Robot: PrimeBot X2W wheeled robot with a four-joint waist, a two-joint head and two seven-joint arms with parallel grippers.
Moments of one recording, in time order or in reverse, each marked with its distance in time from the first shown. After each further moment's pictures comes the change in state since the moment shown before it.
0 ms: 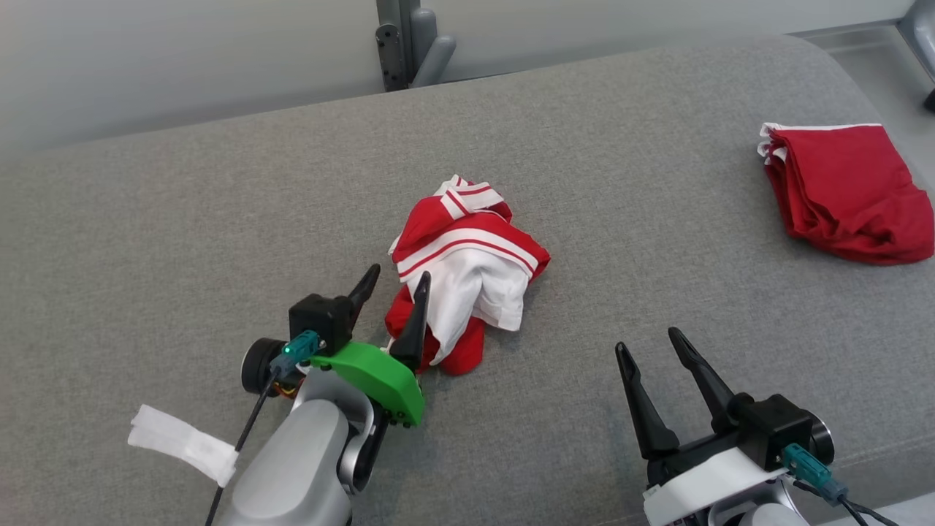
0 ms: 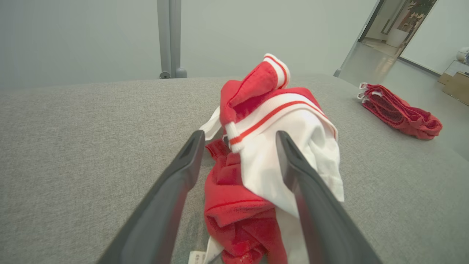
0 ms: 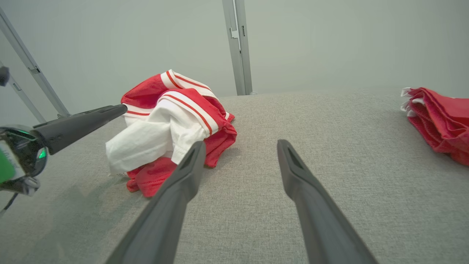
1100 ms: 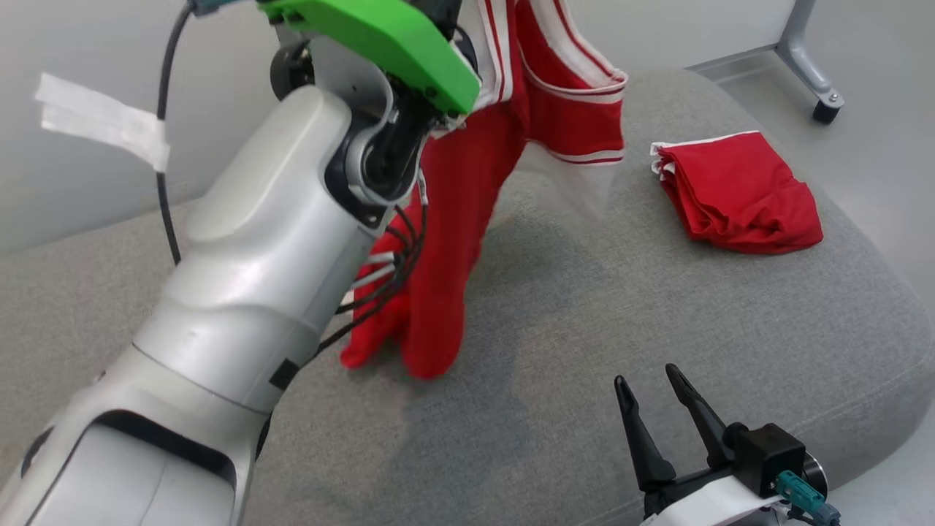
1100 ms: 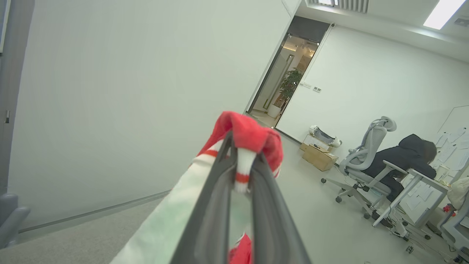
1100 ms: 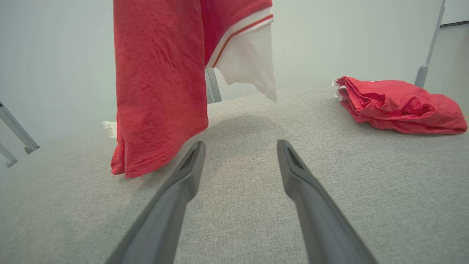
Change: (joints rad) left arm -0.674 0.002 -0.179 -0.043 -0.720 0.097 0.199; right arm 0.051 0.032 -0.001 0.033 0.020 0.000 0.000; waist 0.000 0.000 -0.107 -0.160
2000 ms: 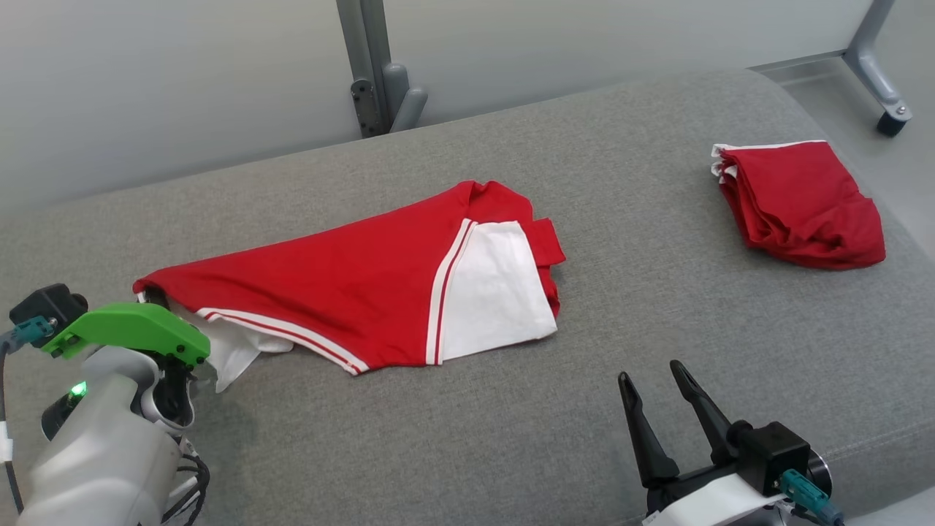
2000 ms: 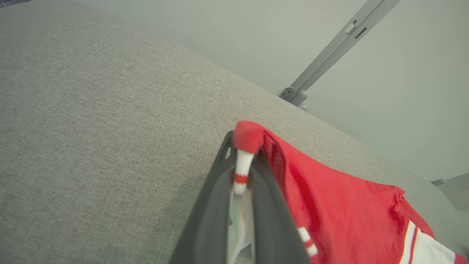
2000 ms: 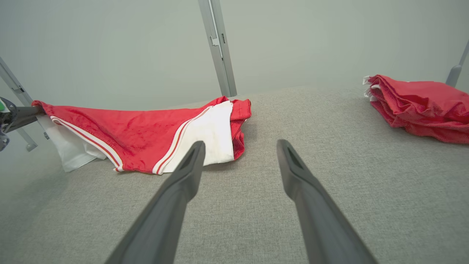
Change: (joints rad) left arm 0.378 0.238 0.075 0.568 -0.146 -0.031 -0.187; right arm 0.012 0.000 -0.012 -0.014 -0.005 0.000 0.000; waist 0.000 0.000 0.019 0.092
